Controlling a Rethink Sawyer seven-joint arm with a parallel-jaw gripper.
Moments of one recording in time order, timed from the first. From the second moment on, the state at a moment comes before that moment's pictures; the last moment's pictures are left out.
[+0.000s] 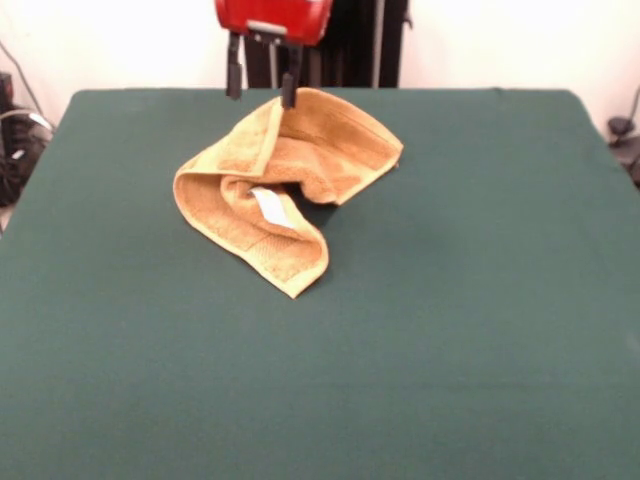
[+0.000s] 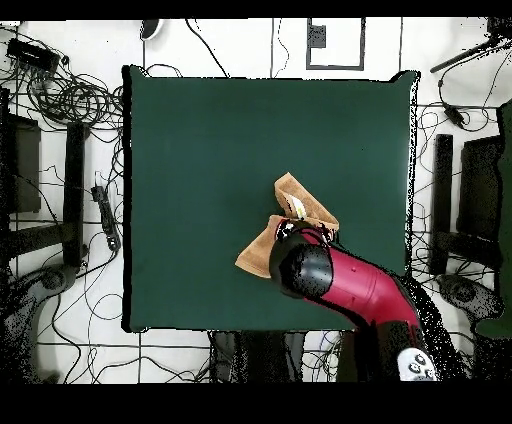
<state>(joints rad) -0.29 -0.80 -0.10 1.93 0.00 0.26 1.57</state>
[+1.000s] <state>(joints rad) -0.20 -0.81 -0.10 2.00 0.00 0.24 1.57</state>
